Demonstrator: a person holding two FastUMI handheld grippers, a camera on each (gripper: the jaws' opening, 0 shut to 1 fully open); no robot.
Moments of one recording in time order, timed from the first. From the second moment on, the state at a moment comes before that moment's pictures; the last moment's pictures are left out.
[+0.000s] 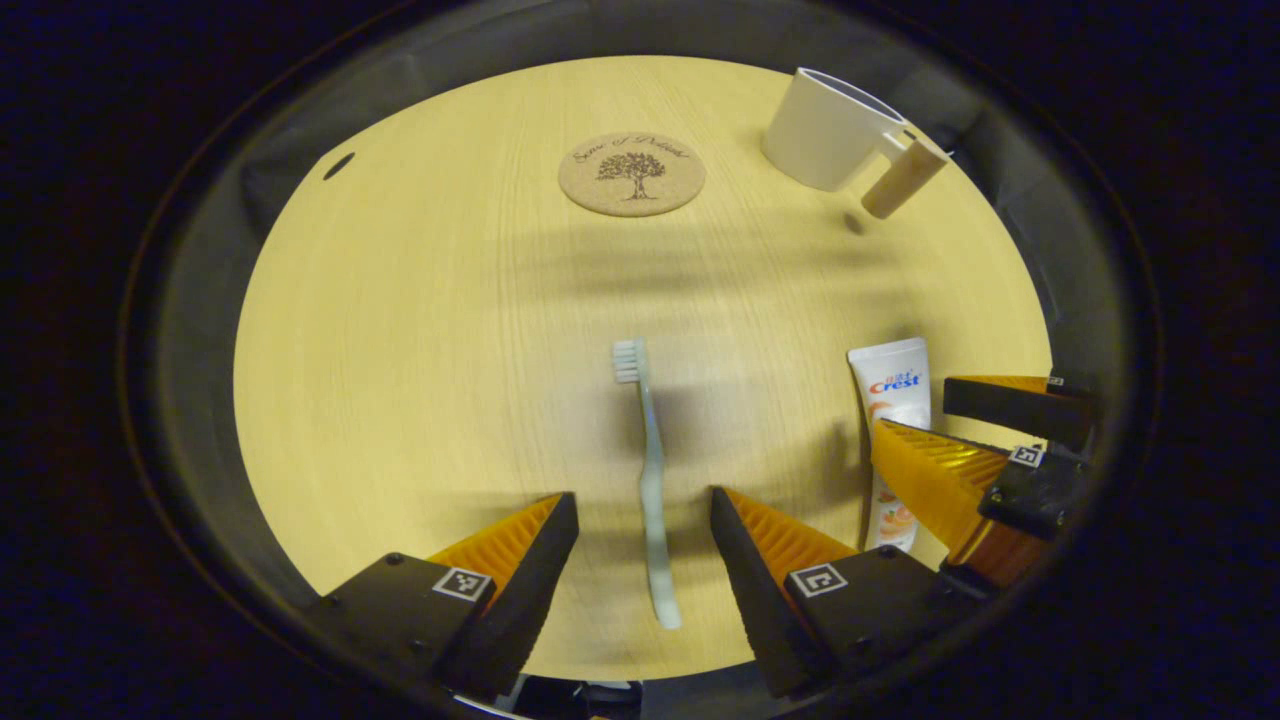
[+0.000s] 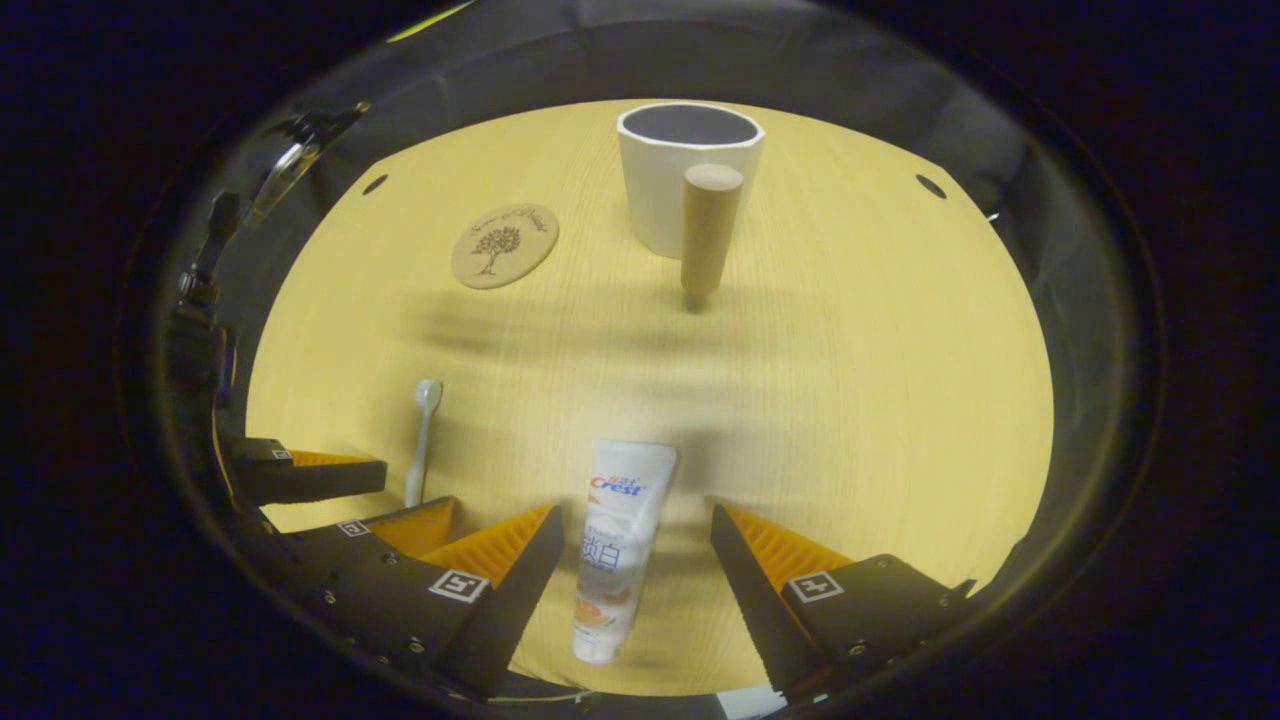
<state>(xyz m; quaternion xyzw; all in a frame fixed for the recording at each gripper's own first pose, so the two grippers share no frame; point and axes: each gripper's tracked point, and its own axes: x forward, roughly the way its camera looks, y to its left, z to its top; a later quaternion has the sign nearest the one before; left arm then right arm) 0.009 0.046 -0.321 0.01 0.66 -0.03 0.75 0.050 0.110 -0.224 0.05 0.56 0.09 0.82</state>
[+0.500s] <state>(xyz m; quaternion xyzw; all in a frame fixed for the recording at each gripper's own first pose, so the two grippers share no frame) 0.013 0.040 -0.317 0.00 0.64 -0.01 0.77 0.042 0.111 -0.238 0.05 0.58 0.08 0.81</state>
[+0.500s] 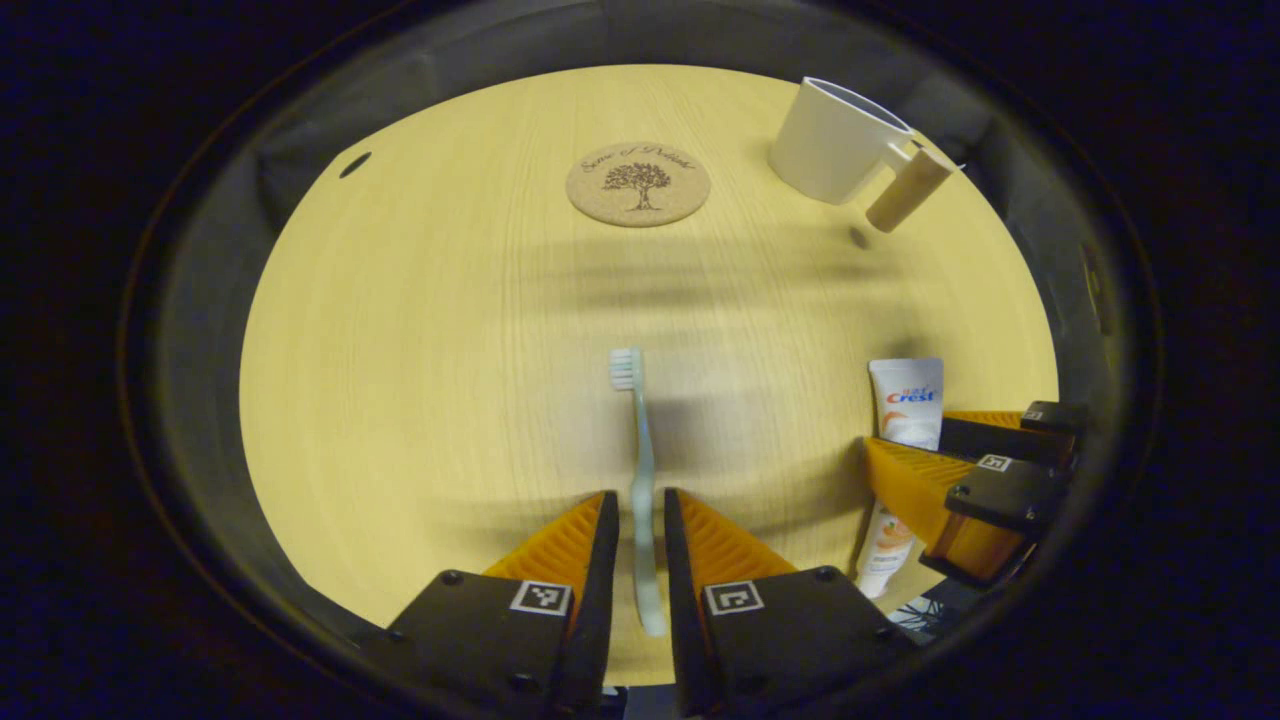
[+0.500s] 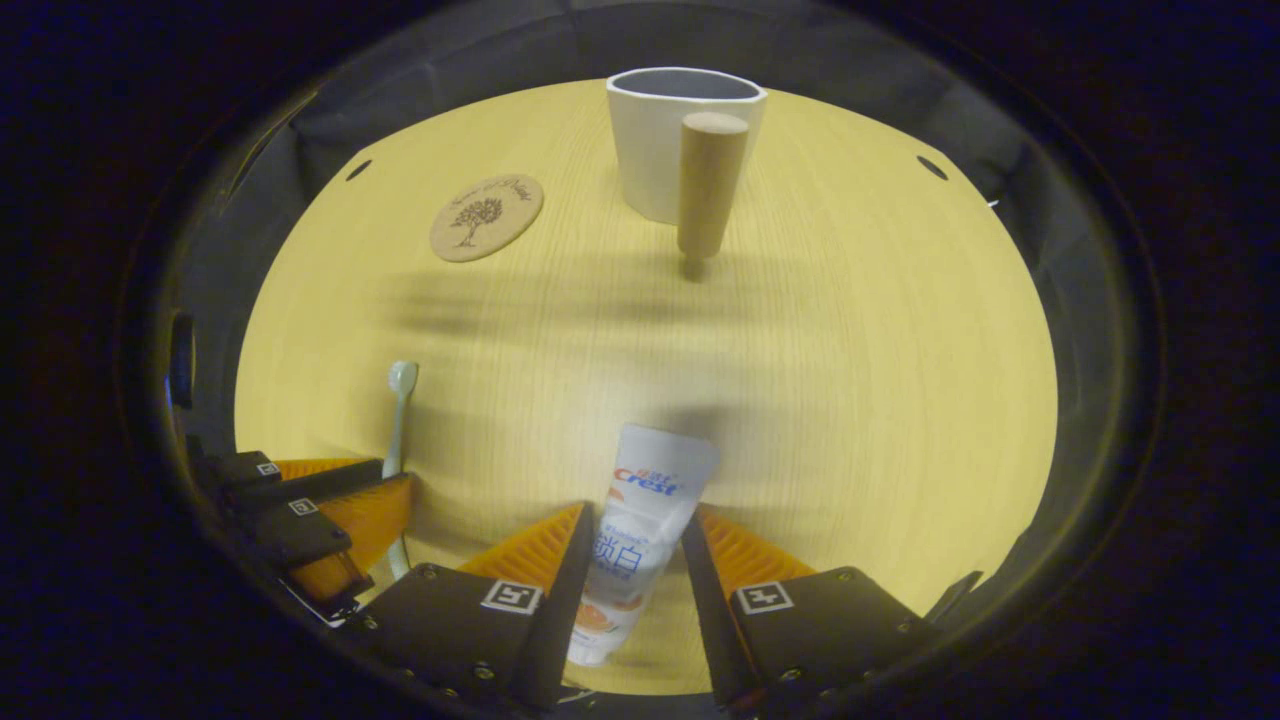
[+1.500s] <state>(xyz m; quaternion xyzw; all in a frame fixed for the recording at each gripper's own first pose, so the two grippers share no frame) 0.023 0.045 -0.296 -0.05 0.53 -0.03 0.85 0.048 0.088 -0.210 0.11 0.48 0.11 0.86</state>
